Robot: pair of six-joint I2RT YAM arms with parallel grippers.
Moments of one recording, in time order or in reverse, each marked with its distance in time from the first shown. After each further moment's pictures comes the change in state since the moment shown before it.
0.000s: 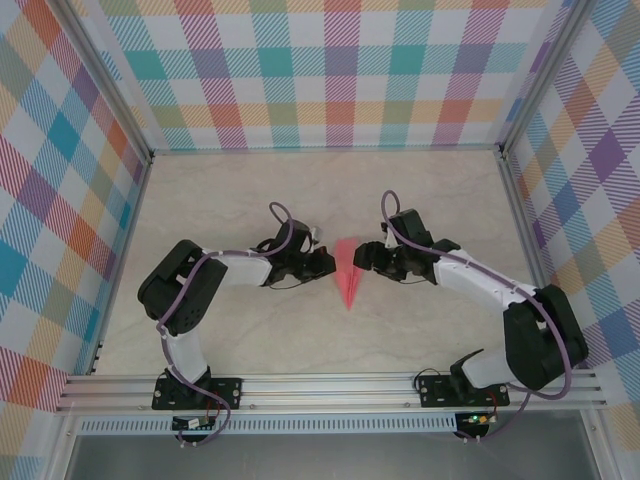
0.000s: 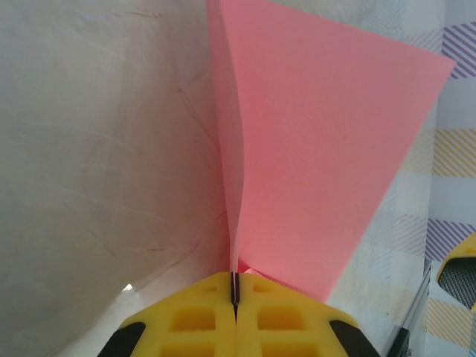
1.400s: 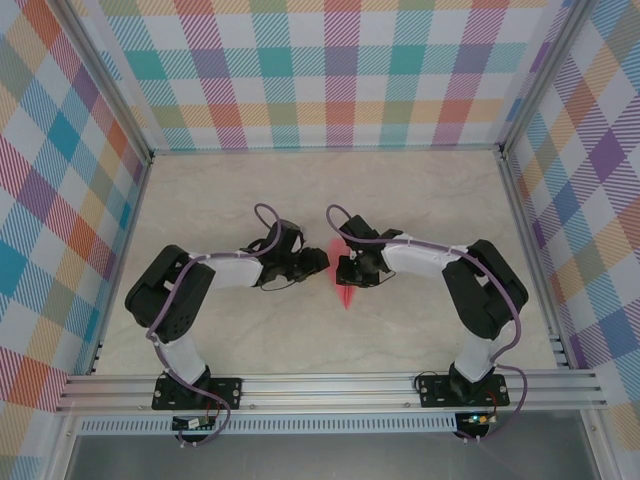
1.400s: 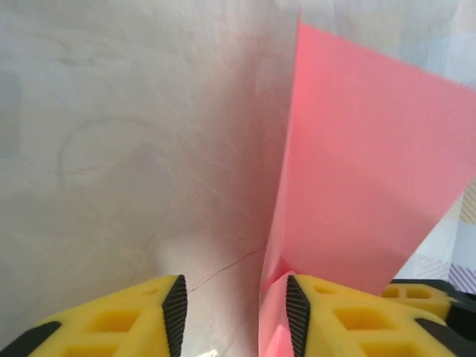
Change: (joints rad) left arm 0.042 -0.096 -0.040 -0.110 -0.112 -0.053; right arm 0.203 0.374 0.249 -0.167 0.172 -0.011
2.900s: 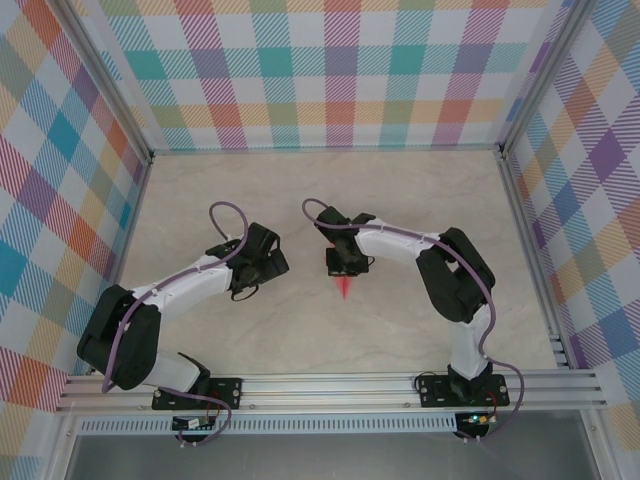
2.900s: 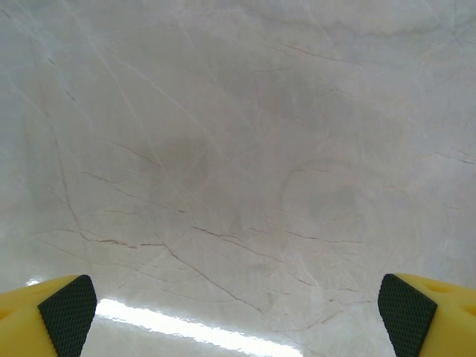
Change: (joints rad) left arm 0.051 -0.316 -0.017 -0.625 -0.554 0.004; right arm 0.056 0.196 0.333 -0.256 0.214 -0.019
